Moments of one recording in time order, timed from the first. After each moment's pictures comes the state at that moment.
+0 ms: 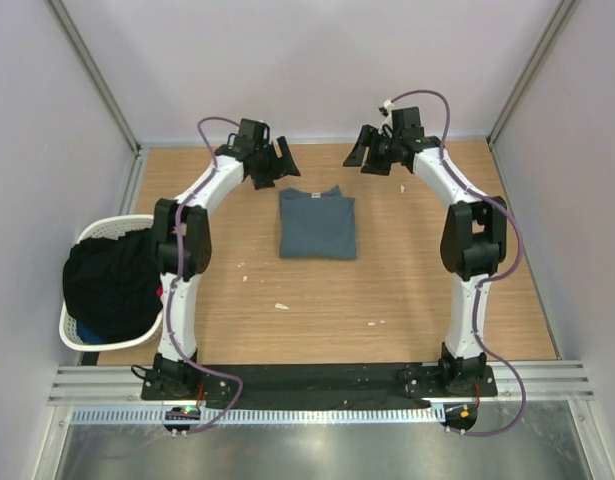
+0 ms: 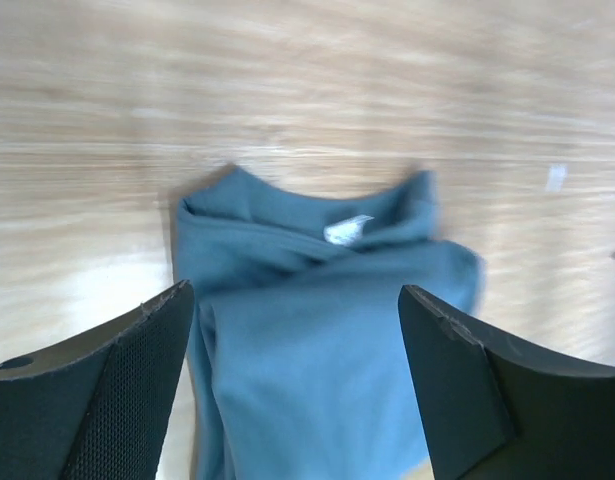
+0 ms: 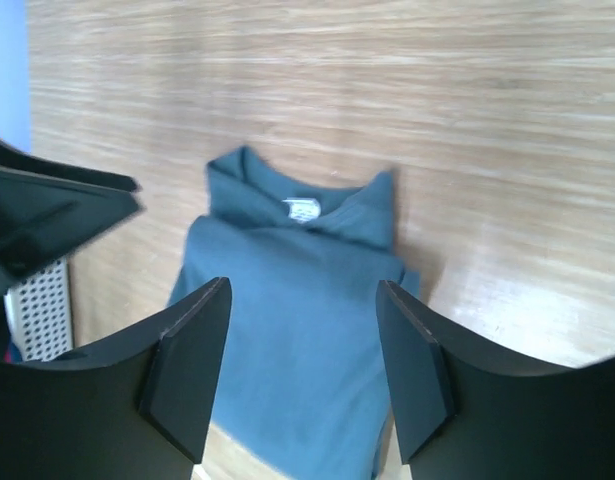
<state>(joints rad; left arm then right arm) -0.31 2.27 1.96 -0.51 0.21 -0.62 0.20 2.15 1.88 -0.45 -0.42 0.44</state>
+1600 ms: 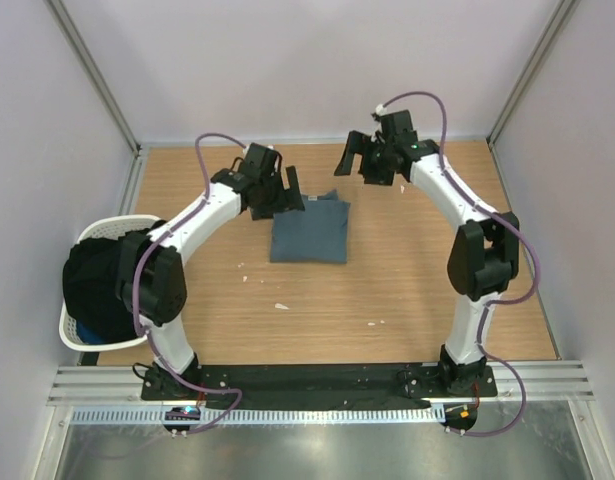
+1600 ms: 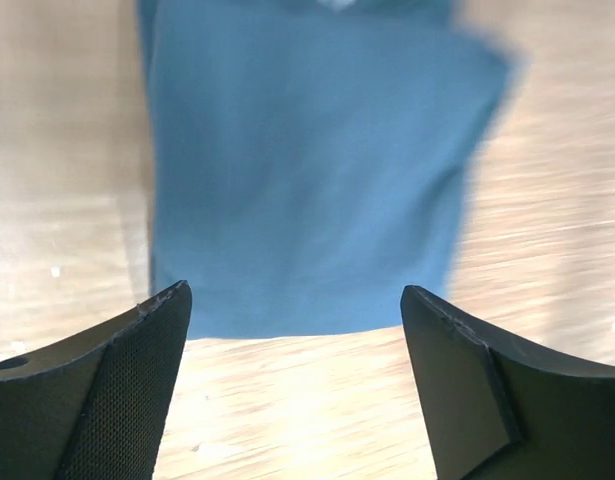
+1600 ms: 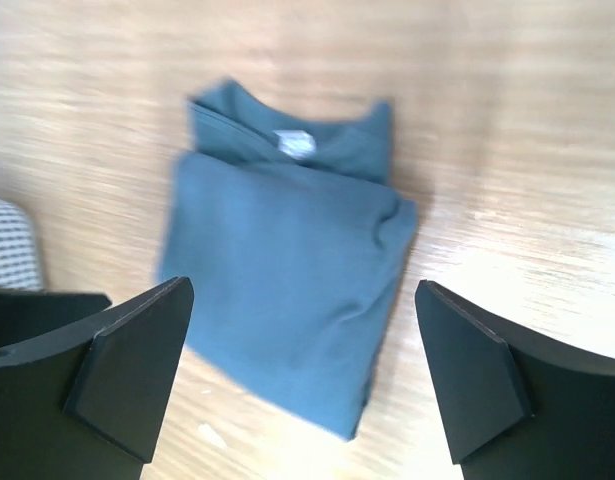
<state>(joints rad) -0.47 1.82 1.47 -0.60 0.05 -0.63 0.29 1.97 1.73 -0.56 -0.26 0.45</state>
